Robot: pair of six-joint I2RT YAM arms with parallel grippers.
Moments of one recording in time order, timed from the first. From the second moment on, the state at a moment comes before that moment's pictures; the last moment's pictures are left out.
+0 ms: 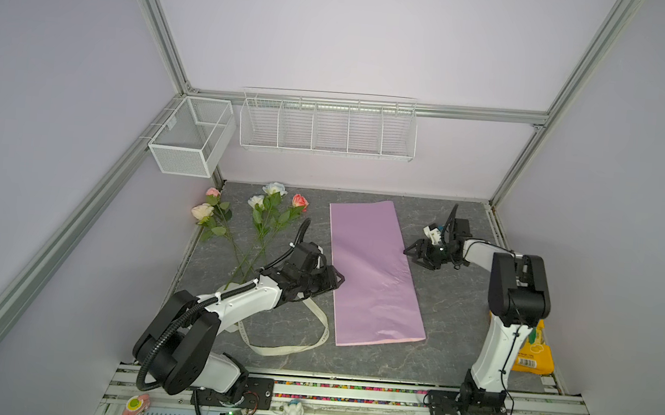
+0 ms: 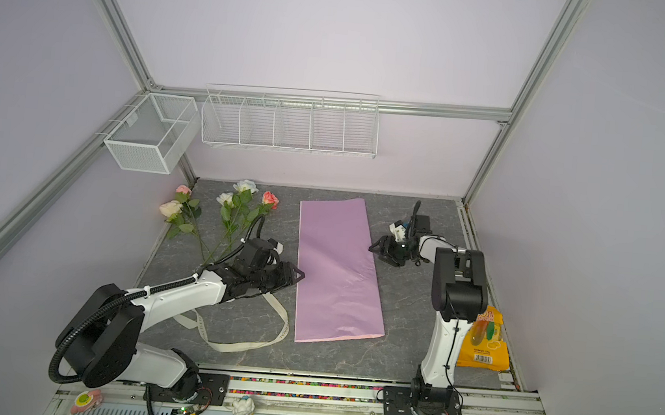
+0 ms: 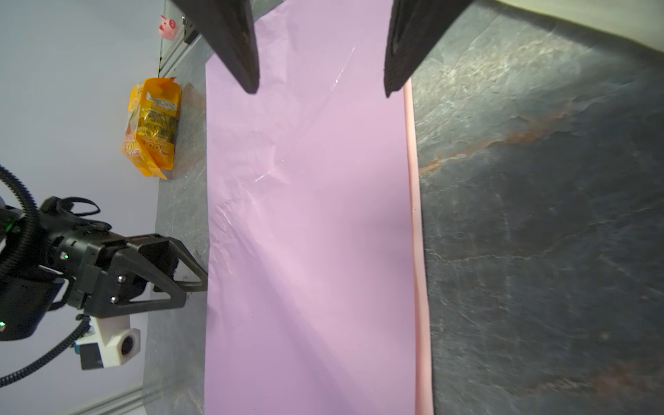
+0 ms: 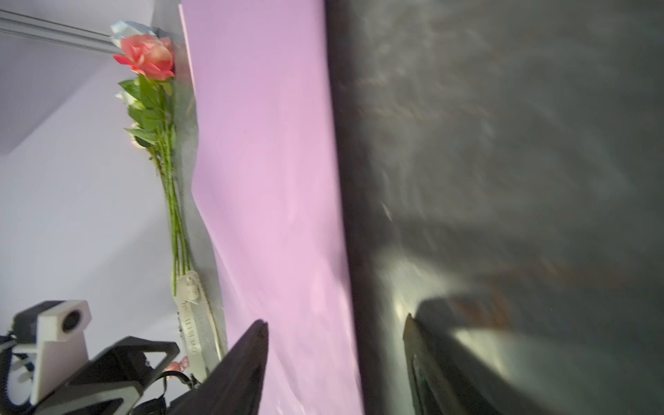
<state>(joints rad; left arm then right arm) -0.62 1.43 0.72 -0.08 0.33 -0.90 0.00 1.95 1.21 -0.42 -0.72 0.33</state>
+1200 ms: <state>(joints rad) -0.63 1.57 0.66 -0.02 0.47 -0.96 0.08 1.47 0.69 -0.57 -0.69 0.34</state>
